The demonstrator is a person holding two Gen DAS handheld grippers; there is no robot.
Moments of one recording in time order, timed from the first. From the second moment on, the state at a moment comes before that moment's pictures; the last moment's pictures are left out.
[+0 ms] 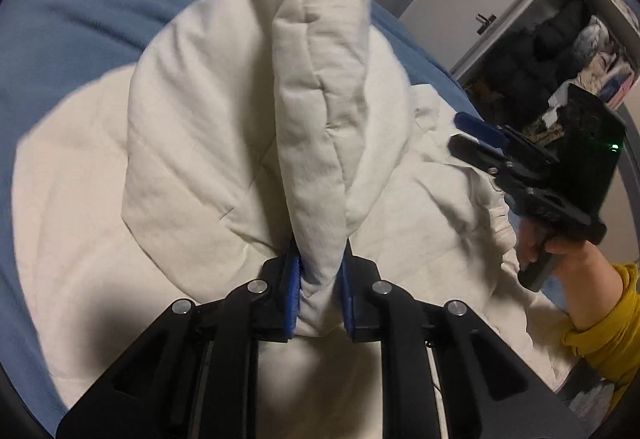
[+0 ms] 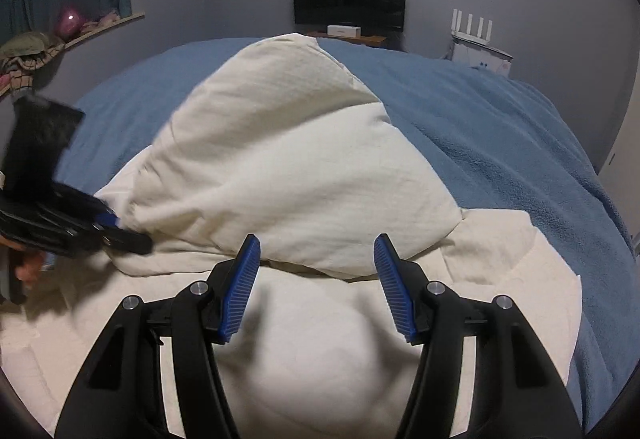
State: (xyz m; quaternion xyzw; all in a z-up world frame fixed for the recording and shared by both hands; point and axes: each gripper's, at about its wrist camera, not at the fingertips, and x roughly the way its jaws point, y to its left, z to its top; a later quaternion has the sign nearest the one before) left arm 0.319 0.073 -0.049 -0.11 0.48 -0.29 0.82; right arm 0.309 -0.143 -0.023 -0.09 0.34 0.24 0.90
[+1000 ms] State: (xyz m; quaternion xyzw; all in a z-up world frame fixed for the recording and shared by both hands) left arm 0.309 0.053 0.003 -0.03 0.31 -0.22 0.92; right arm 0.338 -0.091 -0.090 -0.12 0.42 0.23 0.87
